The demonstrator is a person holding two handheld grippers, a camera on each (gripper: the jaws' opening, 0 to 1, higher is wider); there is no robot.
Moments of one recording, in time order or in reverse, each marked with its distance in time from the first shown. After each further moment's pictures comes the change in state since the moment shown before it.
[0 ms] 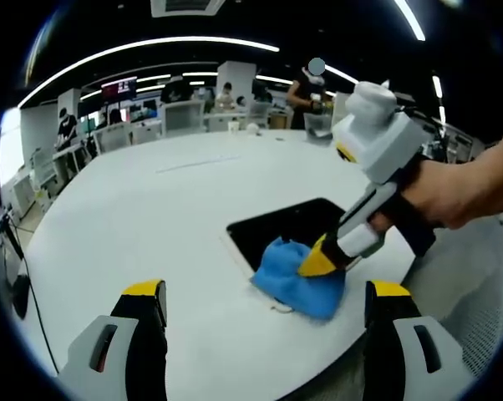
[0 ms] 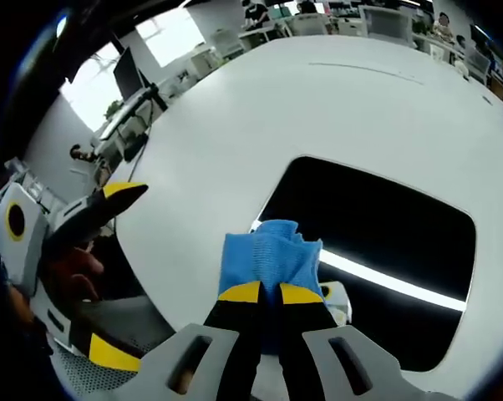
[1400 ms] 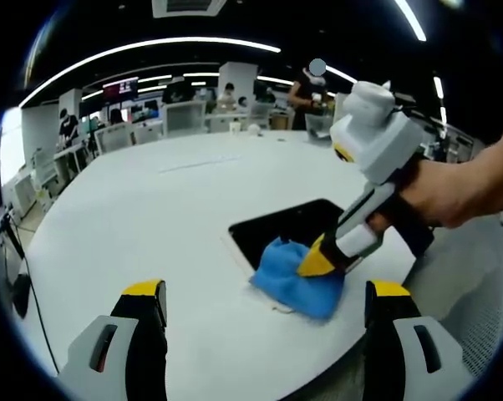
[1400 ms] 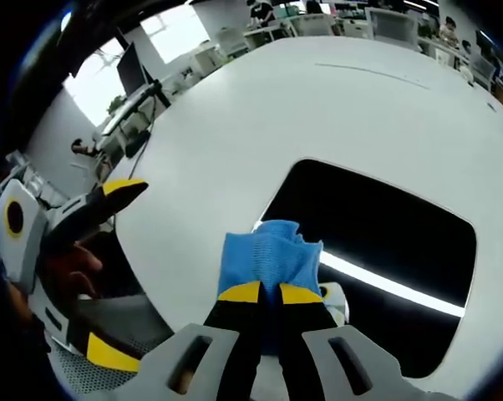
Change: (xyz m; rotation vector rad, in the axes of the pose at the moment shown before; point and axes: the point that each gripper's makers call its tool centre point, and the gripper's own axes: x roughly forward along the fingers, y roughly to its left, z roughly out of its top) left arm 0.000 0.002 0.001 -0.003 -0.006 0.008; right arm 0.002 -0.001 0.004 -0.030 0.004 -0.001
